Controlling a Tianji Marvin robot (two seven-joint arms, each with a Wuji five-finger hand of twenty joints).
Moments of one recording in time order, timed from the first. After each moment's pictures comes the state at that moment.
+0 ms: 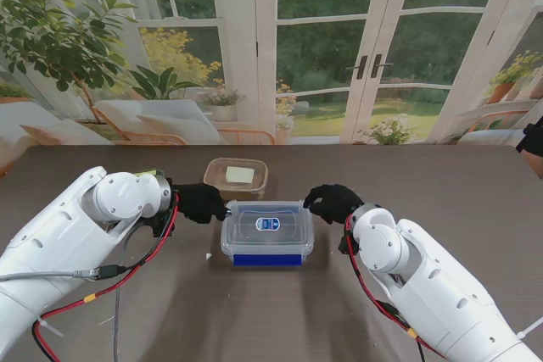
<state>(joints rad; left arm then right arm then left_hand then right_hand) 1.02 -1.00 -0.96 -1.30 0.28 -0.05 -0.71 -1.22 -1.12 0.97 -1.38 -0.48 0.16 0.10 1.14 0.02 0.01 0.00 0.81 0.50 0.23 0.18 1.16 0.36 0.89 1.34 0.99 0.46 1.40 1.08 0.65 0.55 1.65 1.10 0.20 -0.43 1.34 0.00 0.72 0.03 0.56 0.17 1.29 0.02 1.04 0.93 1.29 0.05 1.66 0.94 0.96 0.38 1.78 0.66</state>
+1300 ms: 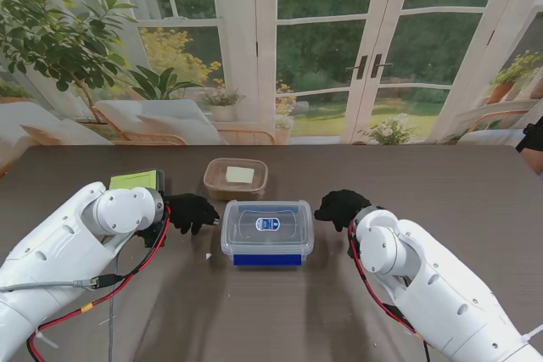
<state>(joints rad) 1.06 -1.00 -0.96 -1.23 0.38 -0.04 -0.62 -1.23 -1.09 0.95 -1.42 -0.61 0.30 0.17 1.09 0.02 0.01 -0.01 0.62 0.33 0.09 0.14 0.96 0.42 0.39 0.91 0.81 0.51 1.03 0.98 0.45 0.50 1.44 1.04 0.13 -0.41 1.16 -0.03 0.78 0.08 0.64 0.20 1.25 0.09 0.79 0.71 1.28 0.12 1.49 0.84 0.96 0.41 1.71 0.66</state>
